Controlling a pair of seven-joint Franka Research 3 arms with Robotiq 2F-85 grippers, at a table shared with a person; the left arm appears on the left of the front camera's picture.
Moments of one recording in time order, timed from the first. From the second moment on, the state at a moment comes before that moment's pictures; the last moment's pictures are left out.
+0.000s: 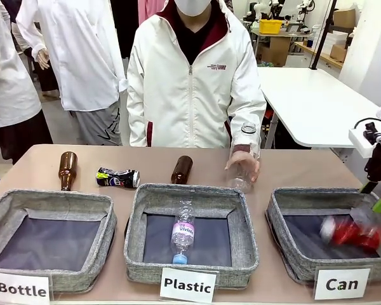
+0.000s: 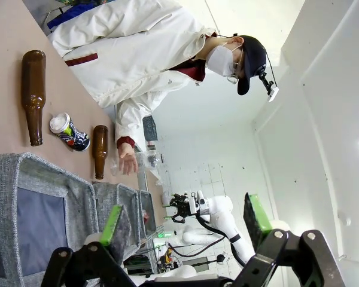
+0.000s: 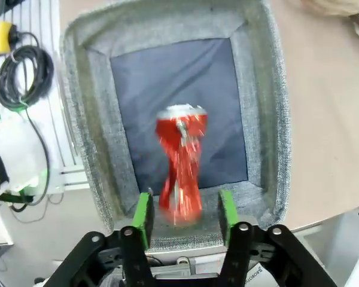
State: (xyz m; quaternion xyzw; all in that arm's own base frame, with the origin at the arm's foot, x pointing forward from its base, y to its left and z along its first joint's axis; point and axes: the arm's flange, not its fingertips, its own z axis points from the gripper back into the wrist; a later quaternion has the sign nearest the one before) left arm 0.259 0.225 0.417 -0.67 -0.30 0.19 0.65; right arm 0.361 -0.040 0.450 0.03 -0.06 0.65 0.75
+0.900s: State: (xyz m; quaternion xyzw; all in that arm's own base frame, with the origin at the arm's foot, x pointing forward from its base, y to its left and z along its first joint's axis) left arm 0.259 0.225 0.417 -0.67 -0.30 0.19 0.65; right arm 0.366 -0.080 0.479 0.36 -0.08 0.40 0.84
